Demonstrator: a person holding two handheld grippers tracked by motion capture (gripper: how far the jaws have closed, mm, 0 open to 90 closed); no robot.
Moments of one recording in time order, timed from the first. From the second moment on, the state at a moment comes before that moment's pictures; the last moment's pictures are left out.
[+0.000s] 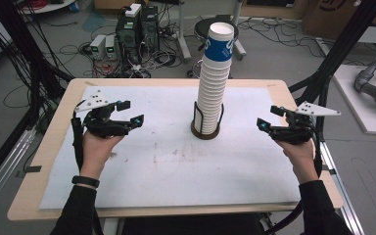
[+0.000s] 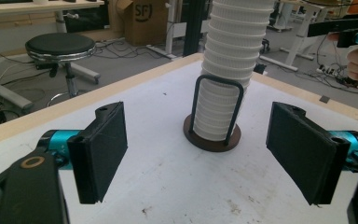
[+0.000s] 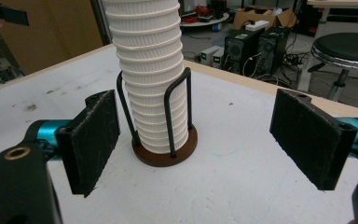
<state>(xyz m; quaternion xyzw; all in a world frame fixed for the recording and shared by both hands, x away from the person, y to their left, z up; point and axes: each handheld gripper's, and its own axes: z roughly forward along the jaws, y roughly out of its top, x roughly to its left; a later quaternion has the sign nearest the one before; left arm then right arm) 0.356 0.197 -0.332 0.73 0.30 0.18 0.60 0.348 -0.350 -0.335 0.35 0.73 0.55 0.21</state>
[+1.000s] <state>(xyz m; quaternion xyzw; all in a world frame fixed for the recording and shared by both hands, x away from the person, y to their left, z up) 0.358 0.190 -0.333 0.72 0.28 0.16 0.62 0.346 -0.348 -0.333 0.34 0.73 0.56 0.20</state>
